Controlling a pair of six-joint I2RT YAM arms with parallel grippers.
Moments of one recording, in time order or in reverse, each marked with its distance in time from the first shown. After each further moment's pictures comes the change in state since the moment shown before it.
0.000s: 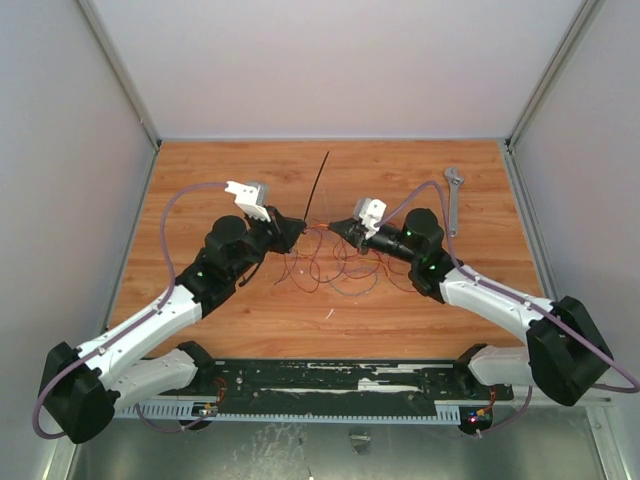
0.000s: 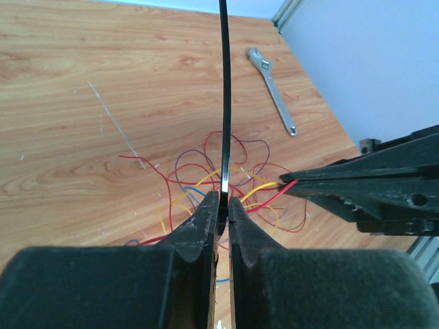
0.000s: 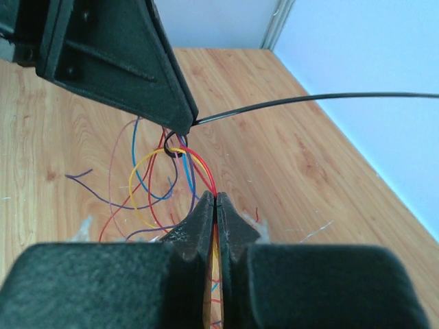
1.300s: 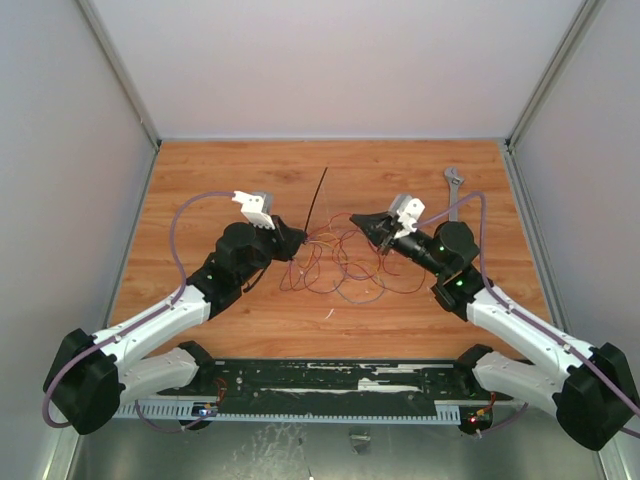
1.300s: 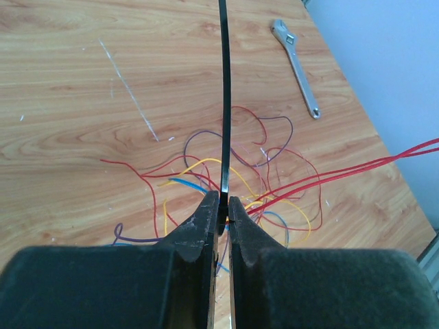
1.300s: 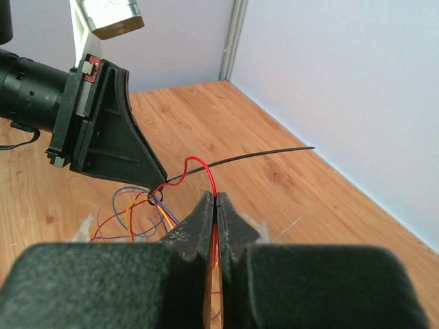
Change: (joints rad) left arm 0.003 0.064 -0.097 0.082 -0.026 -0.039; right arm -0.040 -0.273 -0.077 -0.036 0.132 0.132
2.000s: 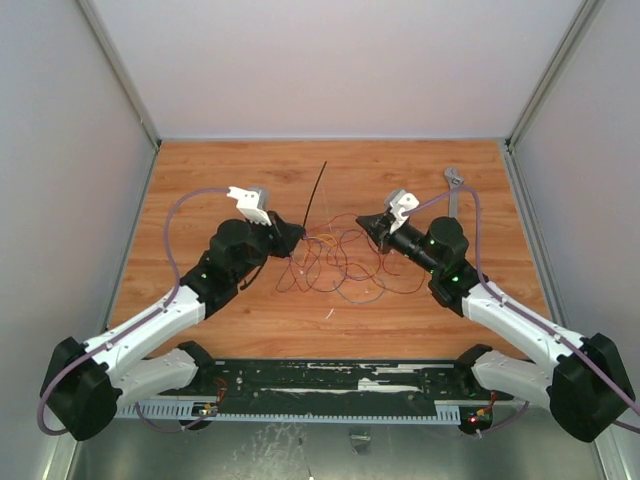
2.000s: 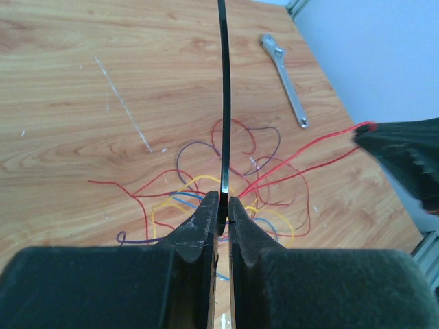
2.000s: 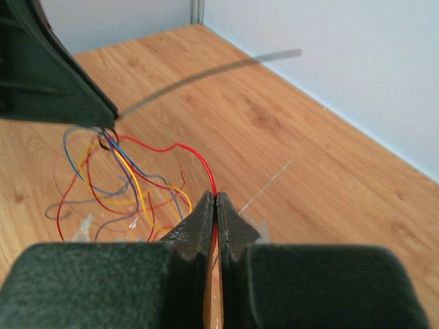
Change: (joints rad) left arm 0.007 -0.030 0.032 -0.040 0.009 0.001; right arm -0.034 0.037 -0.011 -0.083 0.098 0.015
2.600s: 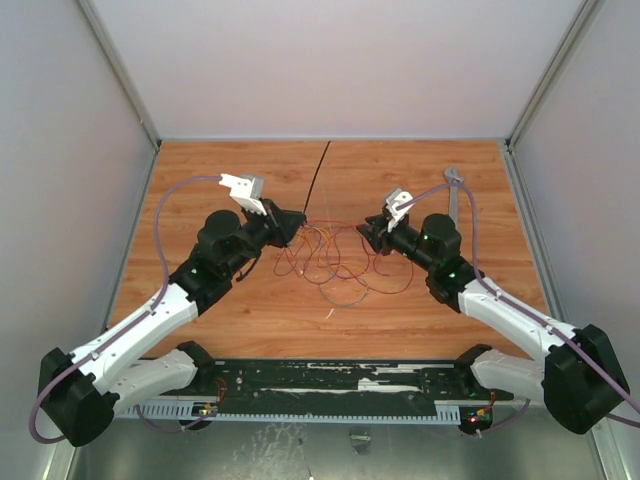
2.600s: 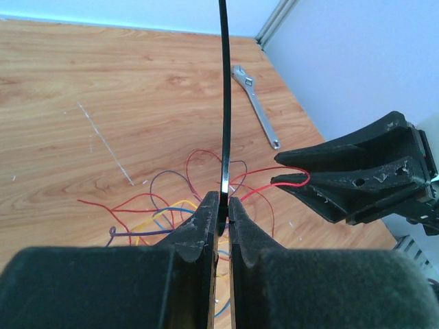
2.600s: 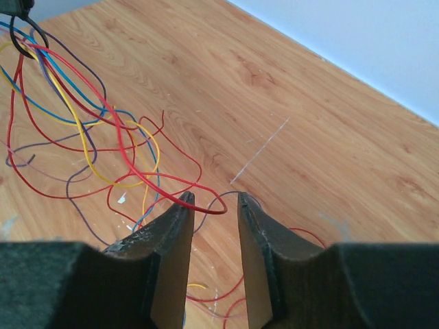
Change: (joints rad) left arm 0.000 -0.052 0.122 -0.071 0.045 0.027; right arm -0.022 0.068 0.001 -0.068 0.037 0.022
